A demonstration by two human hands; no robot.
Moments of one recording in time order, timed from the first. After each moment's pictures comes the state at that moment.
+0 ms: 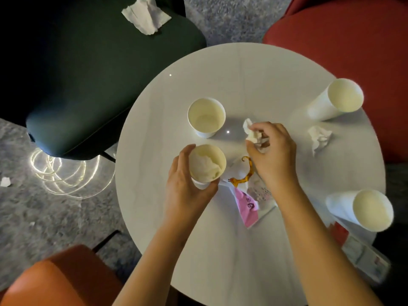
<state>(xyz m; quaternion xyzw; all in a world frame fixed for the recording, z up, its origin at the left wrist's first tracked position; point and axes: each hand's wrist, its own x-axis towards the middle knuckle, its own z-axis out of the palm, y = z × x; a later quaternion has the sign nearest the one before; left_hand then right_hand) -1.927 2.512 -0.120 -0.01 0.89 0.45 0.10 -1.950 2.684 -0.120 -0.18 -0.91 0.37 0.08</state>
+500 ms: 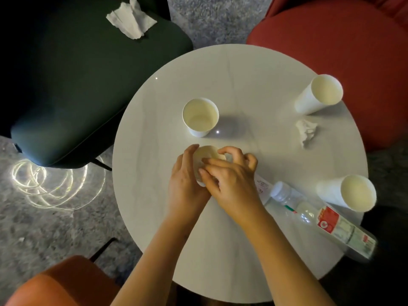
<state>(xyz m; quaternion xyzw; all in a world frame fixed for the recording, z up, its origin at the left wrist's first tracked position) -1.929 2.511 -0.126 0.04 0.88 0.46 0.12 -1.912 2.614 -0.108 -0.03 -0.97 0.22 0.03</state>
